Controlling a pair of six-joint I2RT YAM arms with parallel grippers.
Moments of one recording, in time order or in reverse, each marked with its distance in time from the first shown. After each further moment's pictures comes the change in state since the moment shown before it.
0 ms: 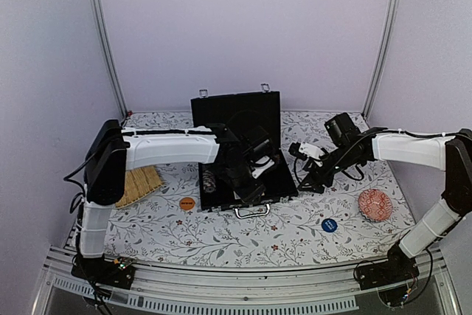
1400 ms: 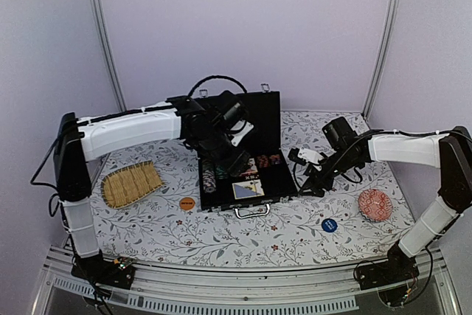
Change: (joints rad) left arm 0.112 -0.163 -0.034 0.020 -0.024 -0.019; right arm 0.000 0.037 -0.011 -0.006 0.026 -0.015
